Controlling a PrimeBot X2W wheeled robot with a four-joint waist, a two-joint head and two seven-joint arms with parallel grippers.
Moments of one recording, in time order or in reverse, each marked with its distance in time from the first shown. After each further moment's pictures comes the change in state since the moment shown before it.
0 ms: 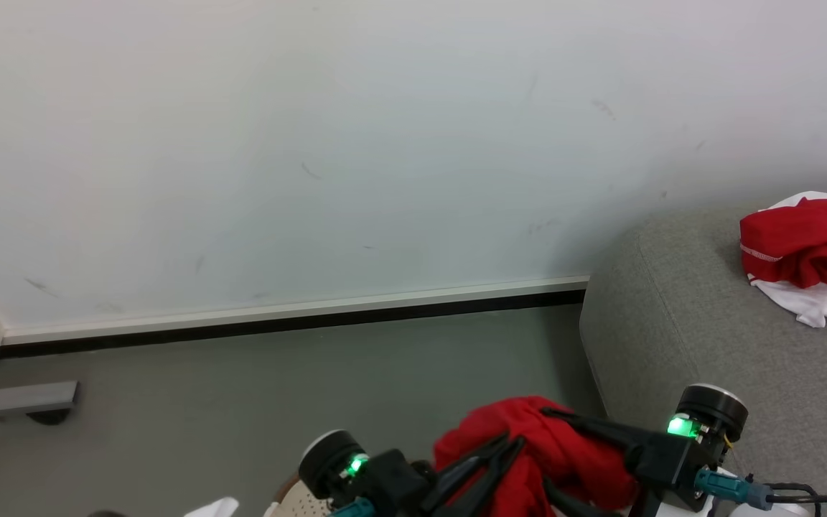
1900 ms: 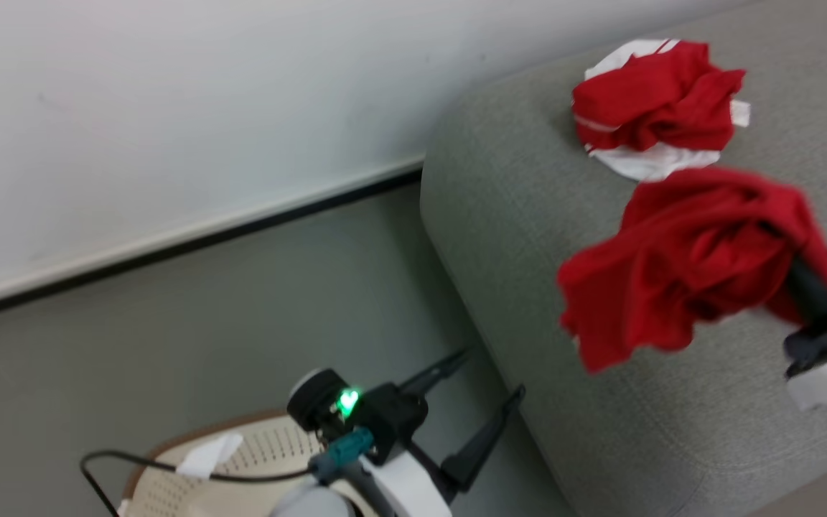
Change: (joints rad) left arm -0.176 0.002 -0.043 0.176 -0.024 0.037 -0.062; right arm 0.075 -0.008 -0.619 0.148 0.028 0.000 -0.136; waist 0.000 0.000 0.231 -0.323
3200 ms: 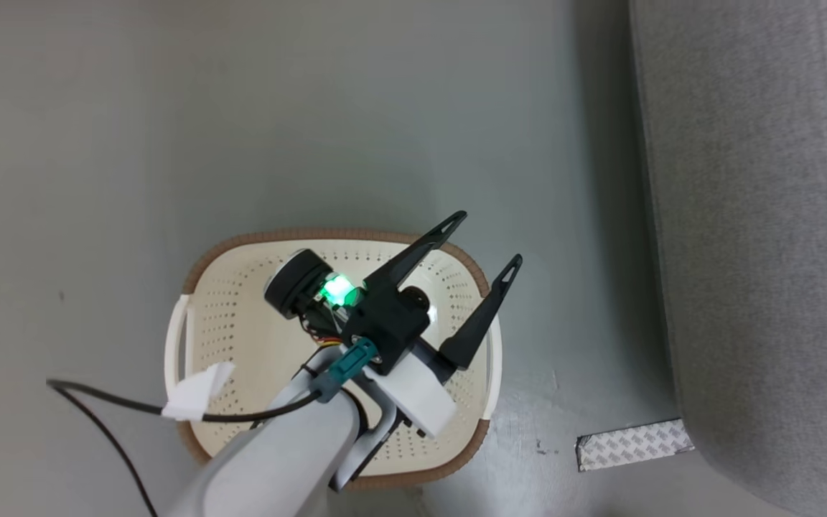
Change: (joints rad) left arm -0.256 -0.009 0.025 0.043 0.113 0.080 -0.040; right arm -0.486 0.065 -0.747 0.813 -0.273 0.000 -0.002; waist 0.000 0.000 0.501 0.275
